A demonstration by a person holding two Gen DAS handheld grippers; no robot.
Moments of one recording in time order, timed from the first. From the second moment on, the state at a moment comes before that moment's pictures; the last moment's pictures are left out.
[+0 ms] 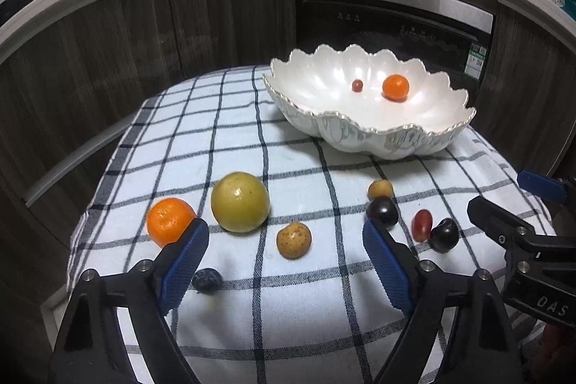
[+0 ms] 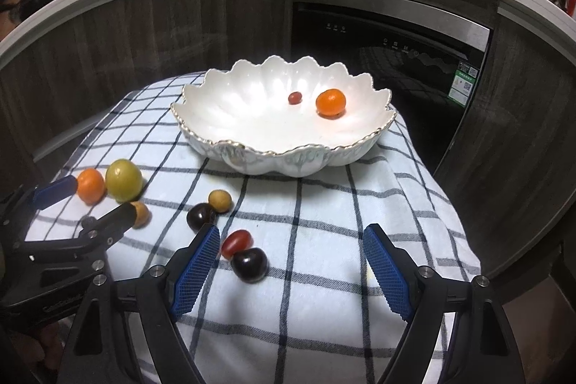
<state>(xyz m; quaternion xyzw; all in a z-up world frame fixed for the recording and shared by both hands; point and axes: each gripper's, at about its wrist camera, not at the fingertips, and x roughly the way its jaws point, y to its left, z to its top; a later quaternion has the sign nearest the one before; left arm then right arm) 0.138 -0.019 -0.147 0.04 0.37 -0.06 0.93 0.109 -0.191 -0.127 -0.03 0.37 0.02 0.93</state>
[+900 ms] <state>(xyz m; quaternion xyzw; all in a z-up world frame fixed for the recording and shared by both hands) 0.161 -0.021 -0.181 0.03 0.42 -0.07 0.90 0.121 -0.175 -0.168 -0.03 0.42 0.09 0.90</state>
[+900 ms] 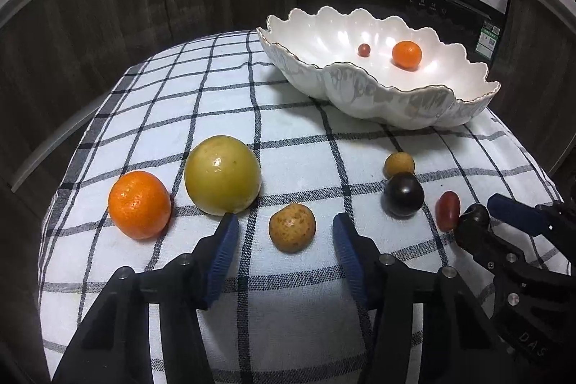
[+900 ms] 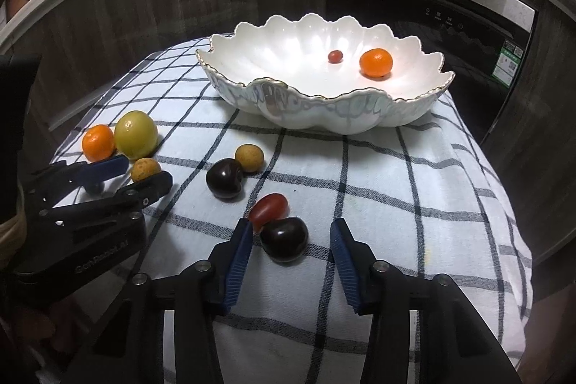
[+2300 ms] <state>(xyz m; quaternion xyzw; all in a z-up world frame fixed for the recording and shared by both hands) 0.151 -0.027 -0.159 0.03 0.40 -0.09 0.91 0.121 -0.187 -0.147 0.00 0.40 0.09 0.91</state>
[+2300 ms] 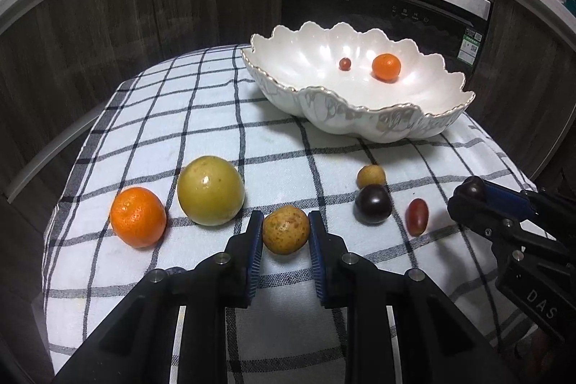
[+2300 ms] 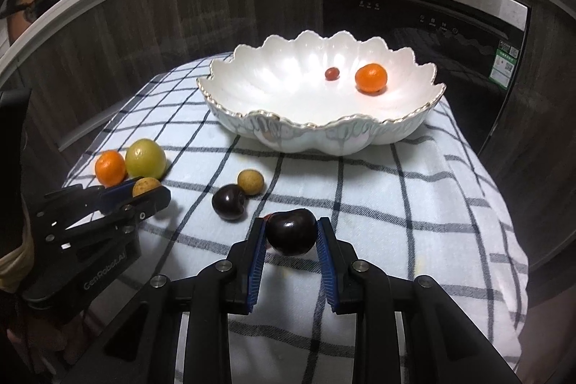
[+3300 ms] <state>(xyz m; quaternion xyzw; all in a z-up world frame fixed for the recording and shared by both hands) 0.180 -0.046 -0.093 0.02 0.36 -0.11 0.93 0.146 -0.202 -0.086 0.02 0.35 0.07 0.93</state>
